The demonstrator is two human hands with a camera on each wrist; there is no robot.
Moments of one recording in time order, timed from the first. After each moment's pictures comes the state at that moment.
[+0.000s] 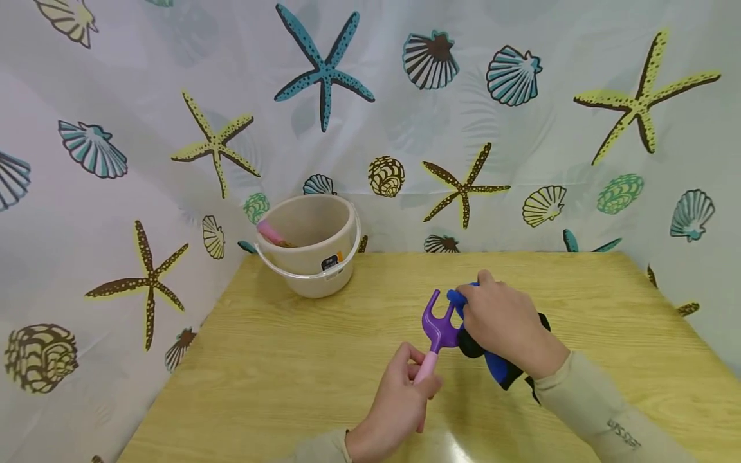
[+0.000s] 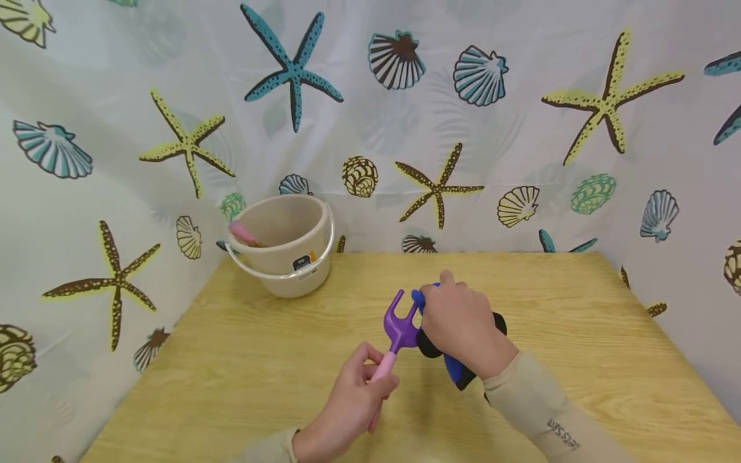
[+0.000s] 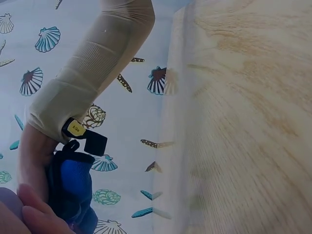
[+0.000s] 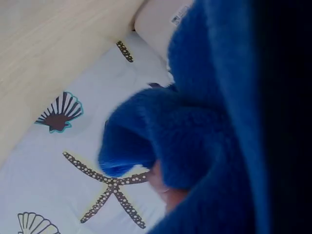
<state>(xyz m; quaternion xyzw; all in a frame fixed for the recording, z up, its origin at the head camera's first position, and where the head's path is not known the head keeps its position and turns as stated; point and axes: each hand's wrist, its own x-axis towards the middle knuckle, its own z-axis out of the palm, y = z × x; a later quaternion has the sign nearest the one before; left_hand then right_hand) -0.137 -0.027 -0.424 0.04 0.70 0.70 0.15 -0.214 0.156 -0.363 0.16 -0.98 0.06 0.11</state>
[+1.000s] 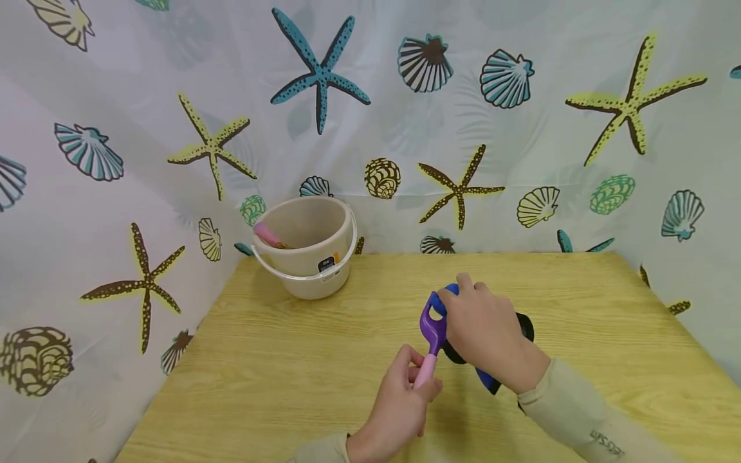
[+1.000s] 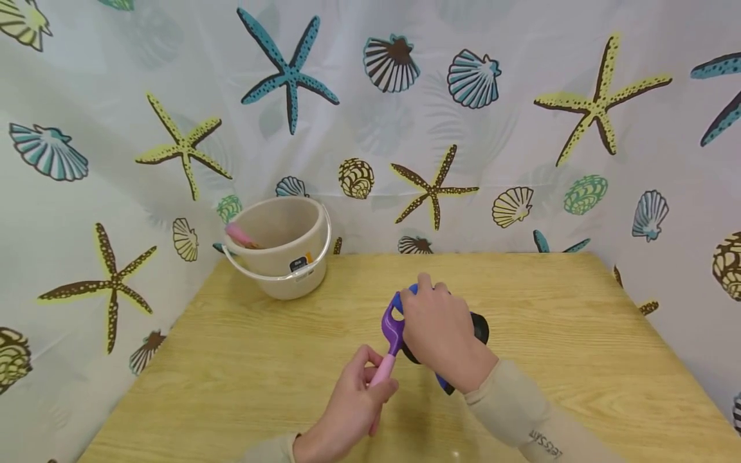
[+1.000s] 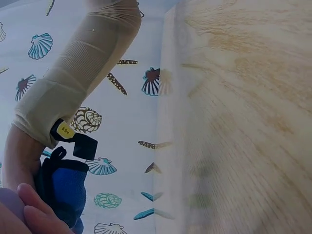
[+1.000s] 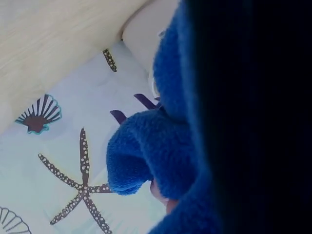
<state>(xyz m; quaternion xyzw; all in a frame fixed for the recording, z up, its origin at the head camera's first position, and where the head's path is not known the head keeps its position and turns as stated) -0.136 -0.024 -0.425 0.03 0.71 0.68 0.16 -0.194 0.132 -0.365 0.18 -0.97 -0.01 0.19</state>
